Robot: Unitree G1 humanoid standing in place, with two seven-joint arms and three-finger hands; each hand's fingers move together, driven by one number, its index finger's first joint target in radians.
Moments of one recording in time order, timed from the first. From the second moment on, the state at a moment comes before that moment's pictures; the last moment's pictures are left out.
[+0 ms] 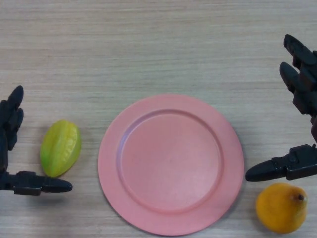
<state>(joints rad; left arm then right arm) -0.05 0.34 0.26 0.15 0.03 -0.16 -0.20 -0.01 -0.25 -0.10 -0.67 0.04 0.47 0.22</state>
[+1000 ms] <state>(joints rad) -0.15 0.36 0.17 0.48 0.13 -0.46 -0.10 -0.01 -0.25 -0.12 -0.72 0.04 0.47 0.21</state>
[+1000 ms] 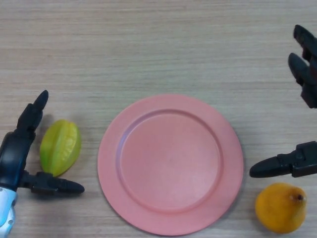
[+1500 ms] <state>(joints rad) -0.12 0.38 0.17 0.43 0.14 -0.46 -0.15 -0.01 -0.25 -0.13 -0.75 0.04 0.50 0.21</state>
